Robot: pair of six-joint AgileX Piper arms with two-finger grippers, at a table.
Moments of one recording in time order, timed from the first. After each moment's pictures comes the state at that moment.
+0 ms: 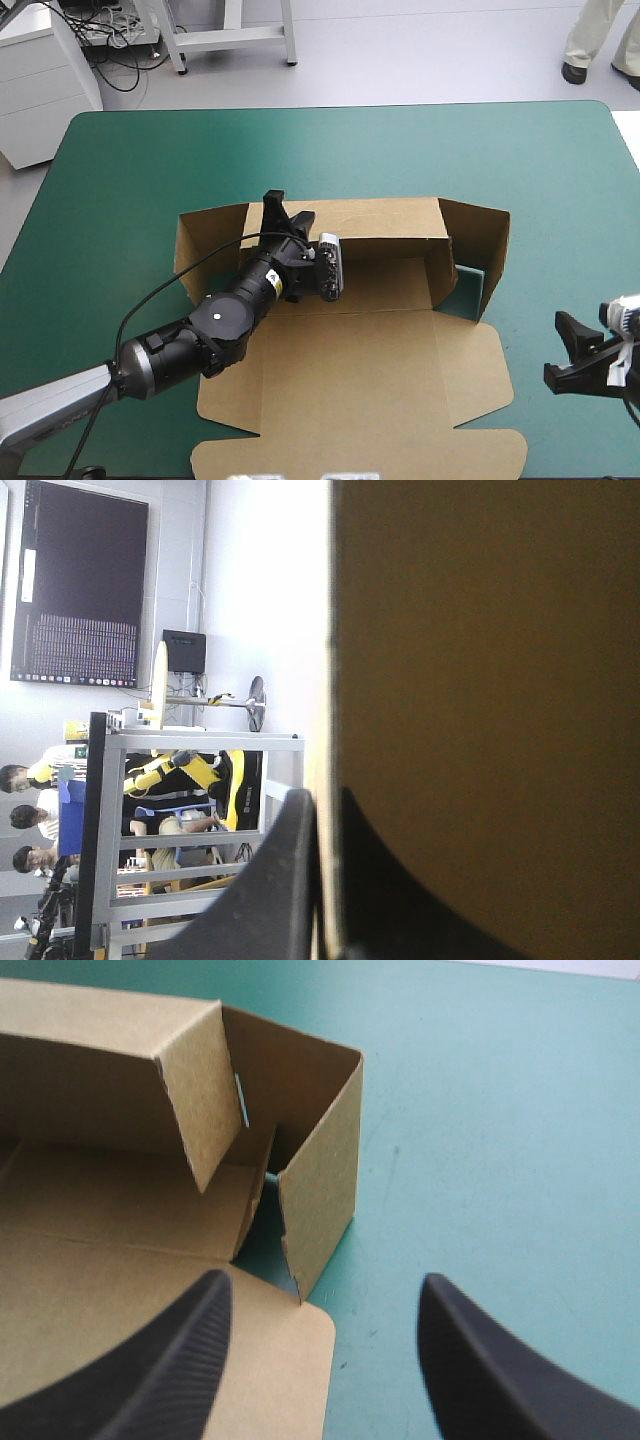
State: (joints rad) left arm -0.94 1.38 -0.92 1.57 0.46 -0.46; right arm 0.28 0.49 -1.00 -0.07 1.06 0.05
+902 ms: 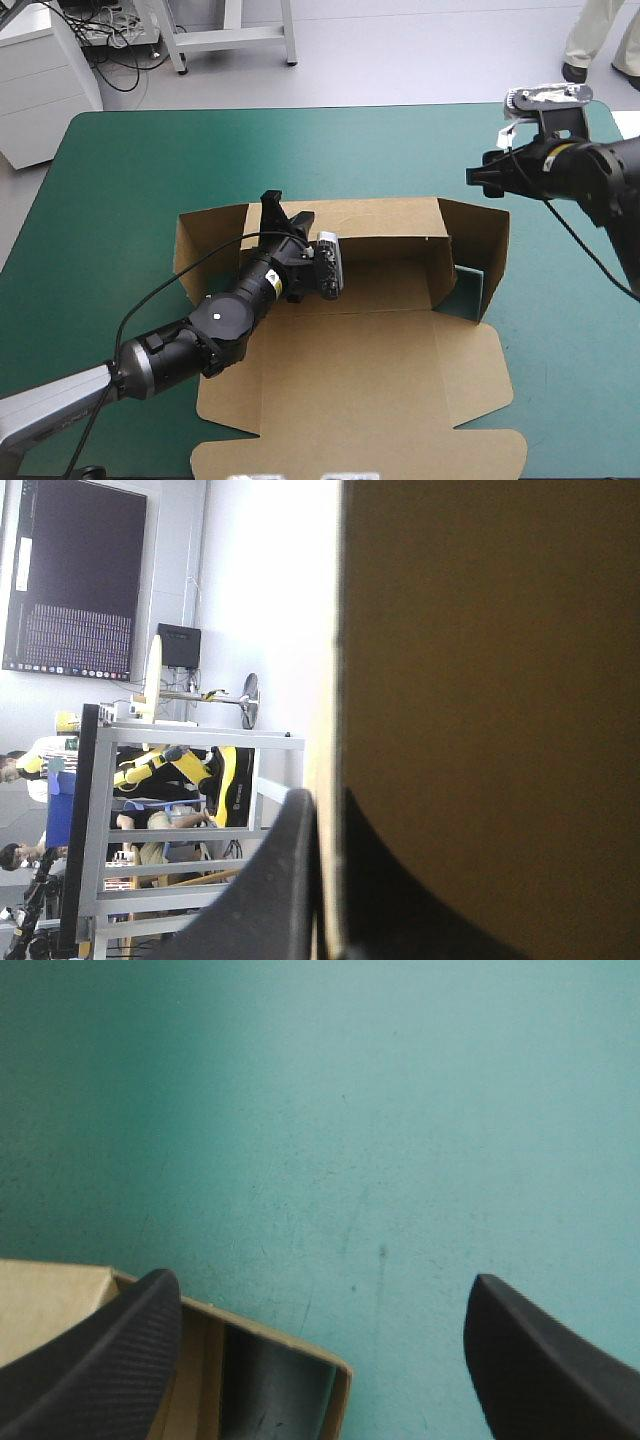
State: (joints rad) left arm -0.94 1.38 -0.92 1.56 0.46 -0.49; right arm 0.24 1.34 -1.57 -0.13 1.05 0.15
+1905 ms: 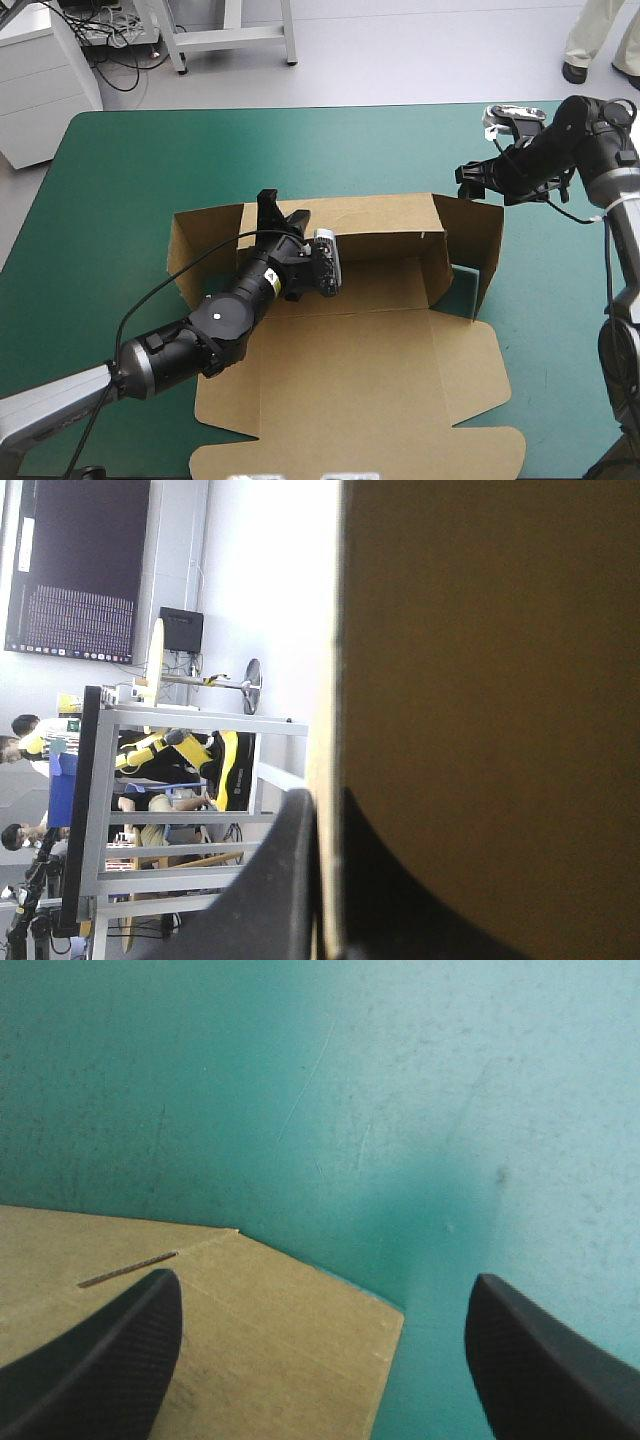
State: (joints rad) left arm -0.94 1.38 -0.92 1.56 0.49 -0.50; right arm 0.02 1.74 -1.71 0.28 1.24 -0.13
